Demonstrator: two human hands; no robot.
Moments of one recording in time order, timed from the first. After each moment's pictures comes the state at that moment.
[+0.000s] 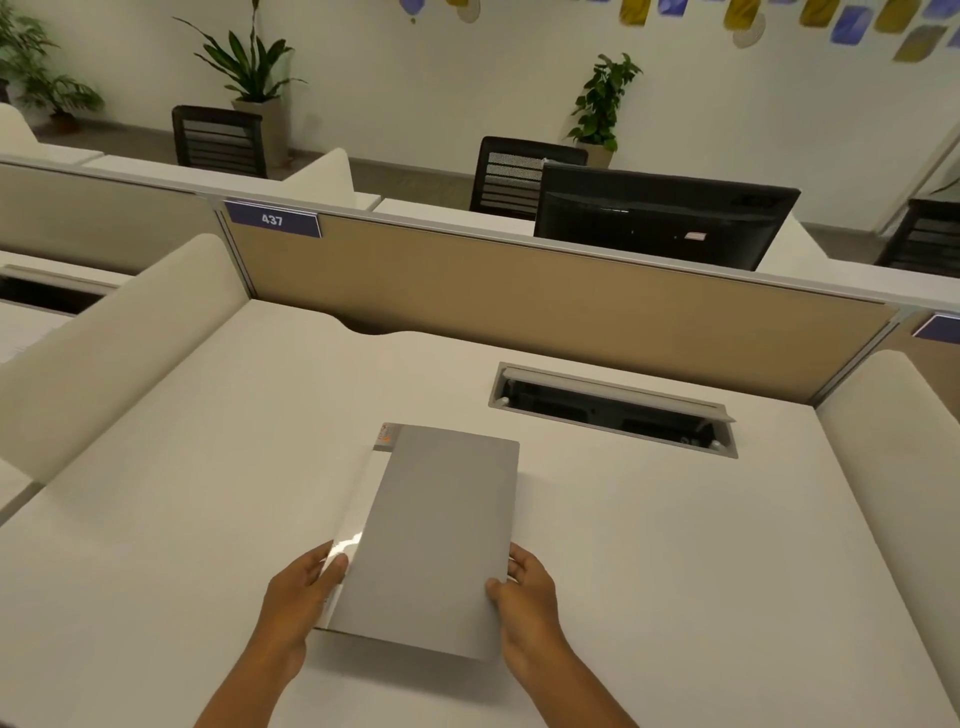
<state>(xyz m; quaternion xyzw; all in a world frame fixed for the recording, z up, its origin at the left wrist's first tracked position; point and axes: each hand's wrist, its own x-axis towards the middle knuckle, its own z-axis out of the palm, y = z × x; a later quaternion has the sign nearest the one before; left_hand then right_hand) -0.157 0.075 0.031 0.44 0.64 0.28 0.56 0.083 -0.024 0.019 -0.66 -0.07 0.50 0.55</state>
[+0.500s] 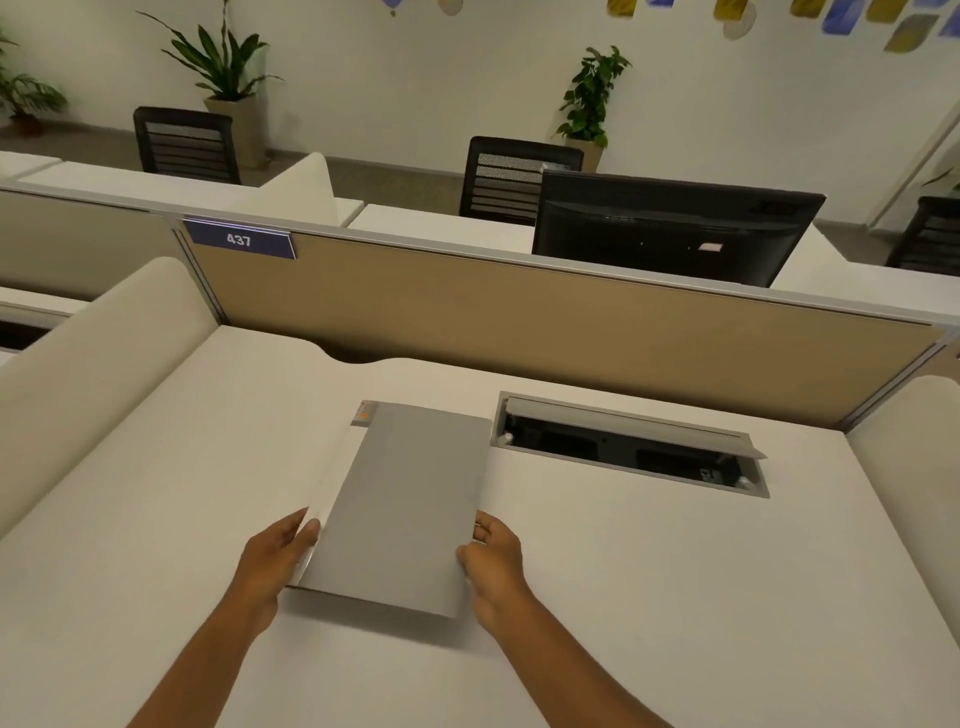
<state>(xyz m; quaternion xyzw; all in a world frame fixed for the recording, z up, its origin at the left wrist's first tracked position) -0.145 0.241 0.016 0.47 0.64 0.26 0.55 0.101 0.131 0.020 -0.66 -0.08 0.53 0.54</state>
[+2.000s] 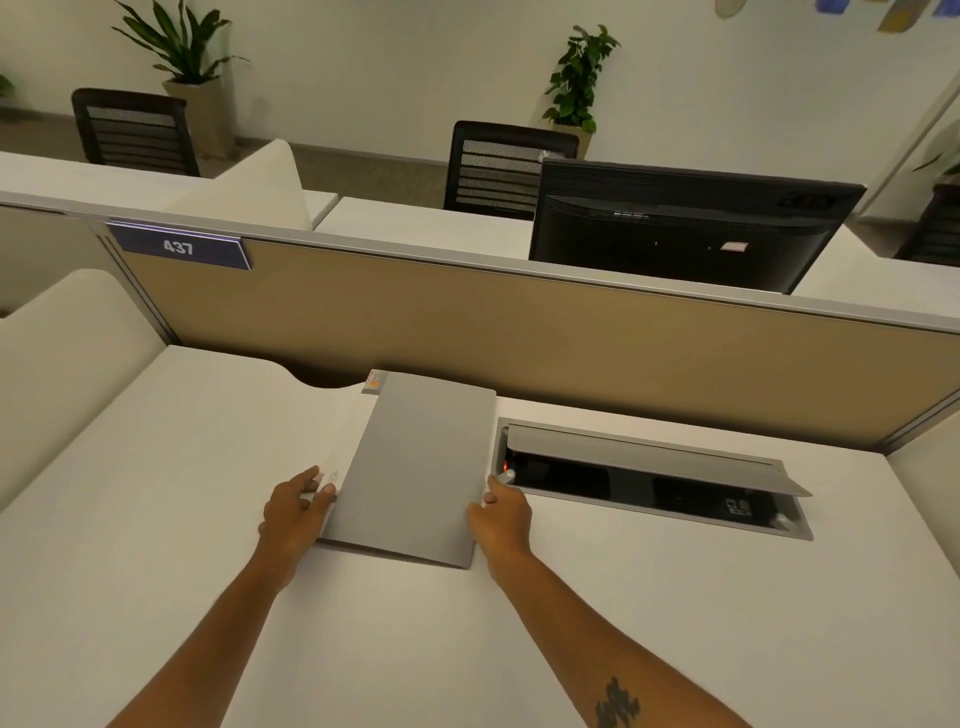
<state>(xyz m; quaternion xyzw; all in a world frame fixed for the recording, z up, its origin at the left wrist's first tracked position) -0.073 0.415 -0.083 0.60 0.64 0.23 0.42 0.182 0.267 -0.028 -0.79 -0.19 0.38 0.44</state>
